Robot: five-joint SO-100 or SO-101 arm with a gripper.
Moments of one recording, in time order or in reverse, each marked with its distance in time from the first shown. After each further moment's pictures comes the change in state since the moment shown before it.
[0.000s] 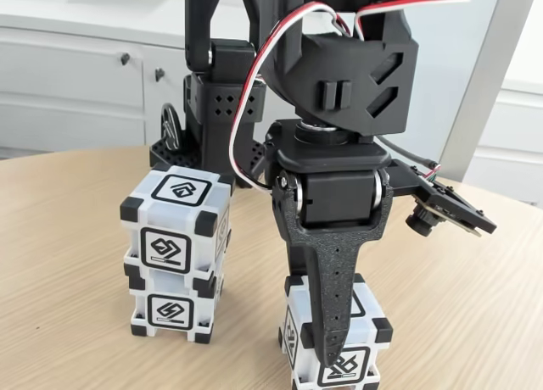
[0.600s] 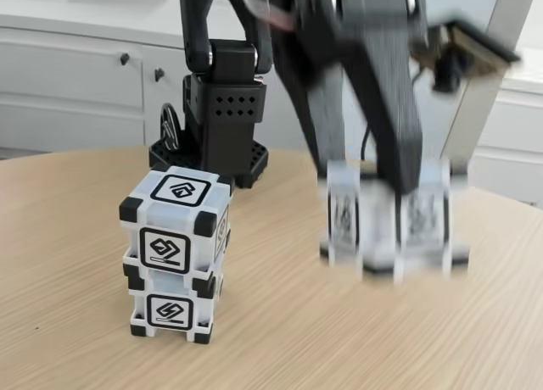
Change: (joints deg) arm -0.7 35.5 0.4 7.6 -9.8
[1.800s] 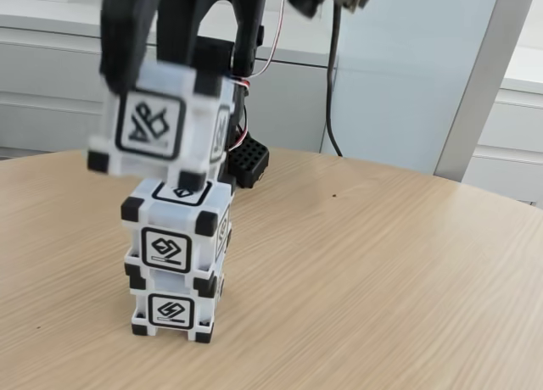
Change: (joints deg) arm 26.5 -3.4 -14.2 24.2 3.9
